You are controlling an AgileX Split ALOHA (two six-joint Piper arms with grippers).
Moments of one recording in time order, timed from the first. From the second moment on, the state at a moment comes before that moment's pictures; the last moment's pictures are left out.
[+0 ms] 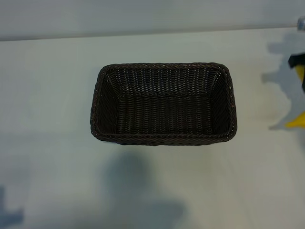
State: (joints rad) left arm 0.06 -0.01 -0.50 0.01 1.05 -0.04; right arm -0.05 1.91 -1.48 0.07 1.21 -0.07
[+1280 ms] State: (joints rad) left arm 0.06 -0.01 -0.50 0.01 1.05 -0.04; right arm 0.59 1.86 -1.58 0.06 1.04 -0.45
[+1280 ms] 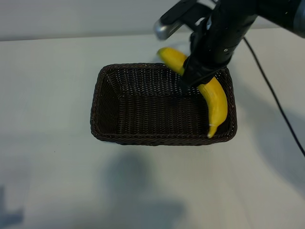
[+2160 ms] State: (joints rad) left arm 0.06 -0.01 -0.50 0.01 1.05 -0.04; right arm 0.66 1.96 -1.58 0.12 0.85 -1.14
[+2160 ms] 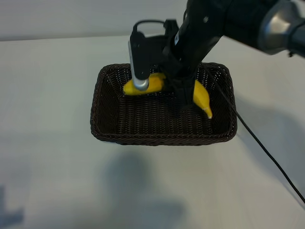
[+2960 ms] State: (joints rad) left arm 0.06 -0.01 -0.50 0.01 1.05 -0.04; right arm 0.66 2.05 -1.58 0.11 0.80 -1.05
